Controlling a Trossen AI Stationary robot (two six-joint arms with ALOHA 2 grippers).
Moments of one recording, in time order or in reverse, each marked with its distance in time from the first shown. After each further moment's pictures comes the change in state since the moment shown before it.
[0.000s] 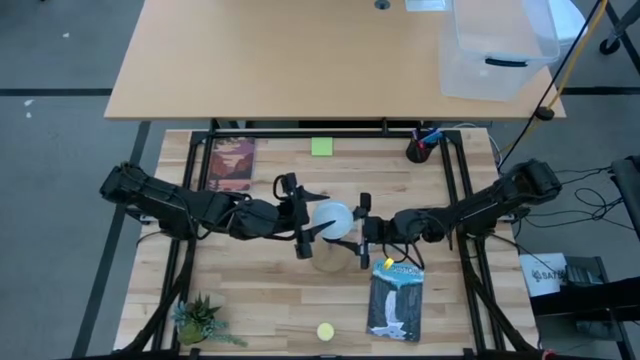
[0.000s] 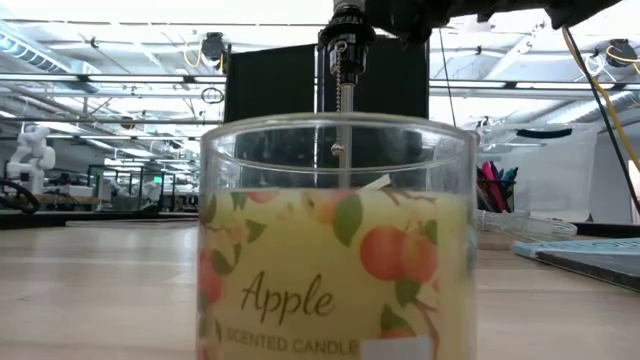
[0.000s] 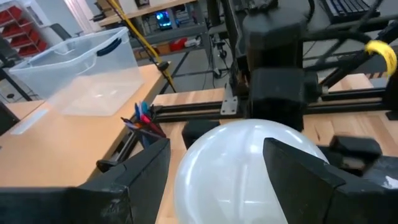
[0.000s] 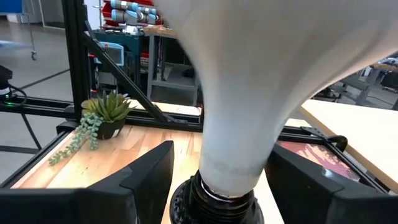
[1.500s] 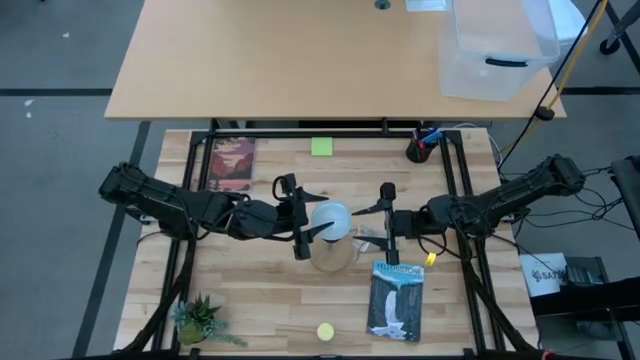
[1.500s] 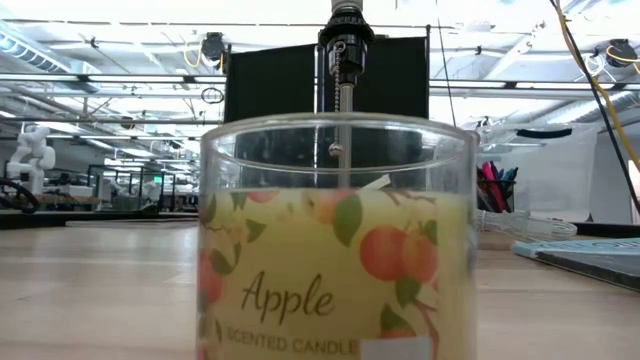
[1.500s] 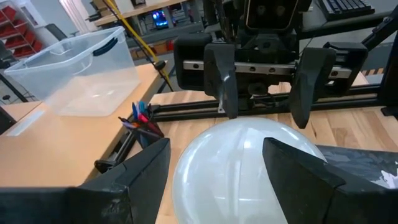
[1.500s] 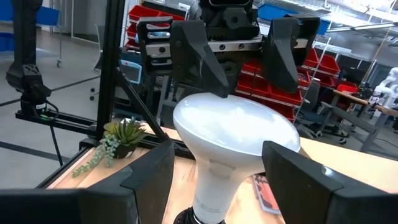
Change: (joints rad) left arm 0.001 0.002 -0.002 -0.020 0.018 -0.002; right arm 0.029 -0.296 0.002 -0.215 -0.064 -0.127
